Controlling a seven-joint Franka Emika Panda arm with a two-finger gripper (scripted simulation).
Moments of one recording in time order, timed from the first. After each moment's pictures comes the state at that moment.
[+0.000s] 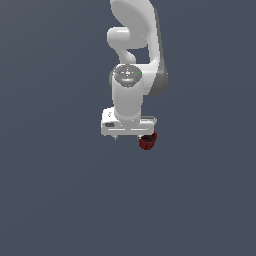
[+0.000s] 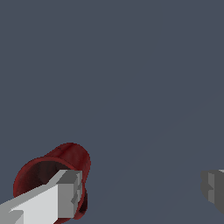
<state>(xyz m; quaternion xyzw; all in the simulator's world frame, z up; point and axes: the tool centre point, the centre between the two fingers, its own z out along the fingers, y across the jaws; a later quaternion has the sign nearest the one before) -0.007 -0.002 0.156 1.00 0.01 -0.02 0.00</state>
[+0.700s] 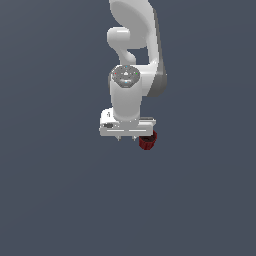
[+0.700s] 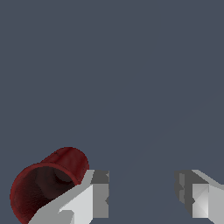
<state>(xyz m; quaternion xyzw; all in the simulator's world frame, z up) -0.002 -0.006 0.155 1.00 0.00 -0.02 0.00</state>
